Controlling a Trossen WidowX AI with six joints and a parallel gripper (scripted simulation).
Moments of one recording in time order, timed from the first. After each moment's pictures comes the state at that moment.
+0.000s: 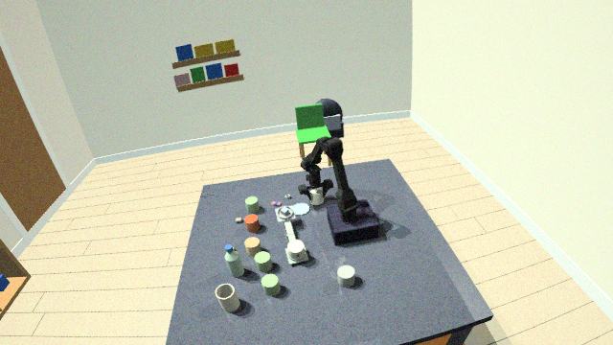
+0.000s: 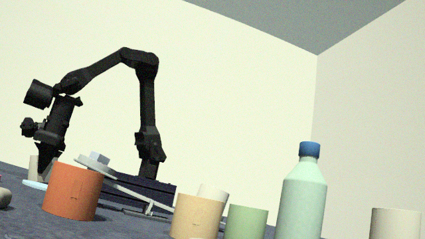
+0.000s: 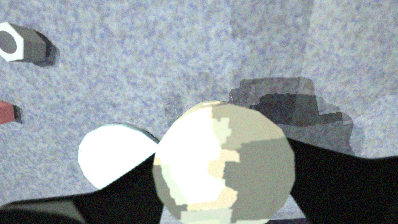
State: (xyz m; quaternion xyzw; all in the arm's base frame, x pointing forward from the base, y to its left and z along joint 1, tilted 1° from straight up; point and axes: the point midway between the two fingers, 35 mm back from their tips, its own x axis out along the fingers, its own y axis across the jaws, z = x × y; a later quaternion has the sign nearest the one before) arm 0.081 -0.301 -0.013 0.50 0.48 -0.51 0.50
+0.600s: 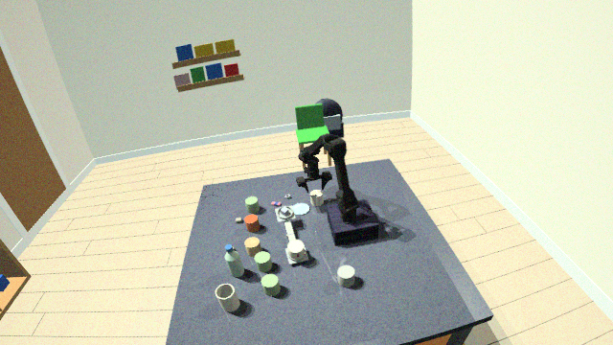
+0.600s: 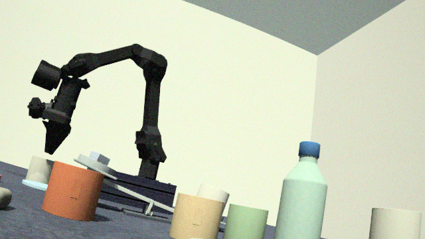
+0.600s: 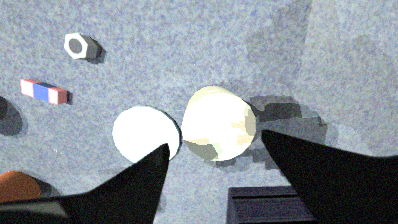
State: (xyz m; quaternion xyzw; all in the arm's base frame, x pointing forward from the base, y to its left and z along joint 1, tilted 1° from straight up) arm 0.086 -0.297 0.041 0.50 0.48 -0.51 0.51
